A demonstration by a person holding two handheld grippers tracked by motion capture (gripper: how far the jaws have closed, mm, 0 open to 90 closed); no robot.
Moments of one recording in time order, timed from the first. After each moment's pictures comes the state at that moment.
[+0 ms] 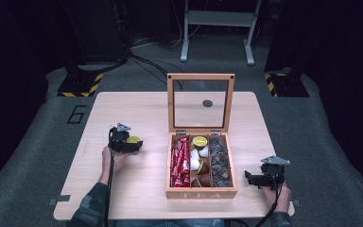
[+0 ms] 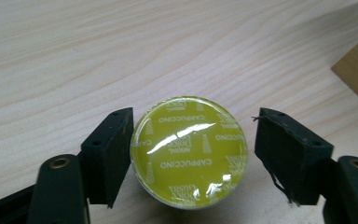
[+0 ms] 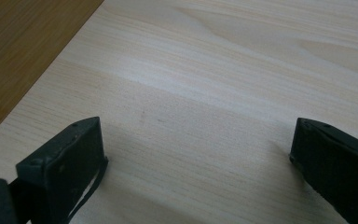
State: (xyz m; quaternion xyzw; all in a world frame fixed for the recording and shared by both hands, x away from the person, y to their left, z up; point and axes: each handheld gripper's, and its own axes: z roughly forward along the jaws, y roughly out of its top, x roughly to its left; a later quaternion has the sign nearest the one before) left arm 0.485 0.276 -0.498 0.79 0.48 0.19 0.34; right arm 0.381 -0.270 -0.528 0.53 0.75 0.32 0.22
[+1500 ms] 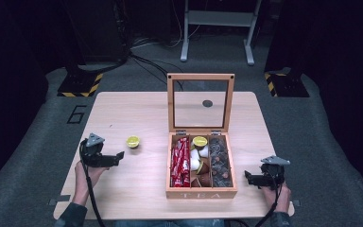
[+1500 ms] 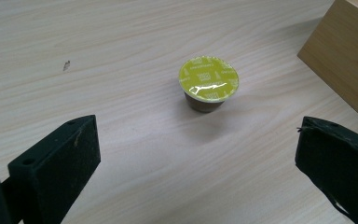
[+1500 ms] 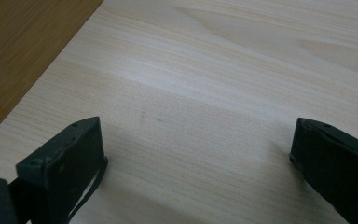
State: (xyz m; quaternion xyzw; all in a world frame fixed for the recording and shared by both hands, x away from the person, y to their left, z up) left arm 0.404 0.332 -0.465 0.75 0.50 0.22 0.38; right arm 0.381 -0.269 -0.528 0.53 0.75 0.32 0.22
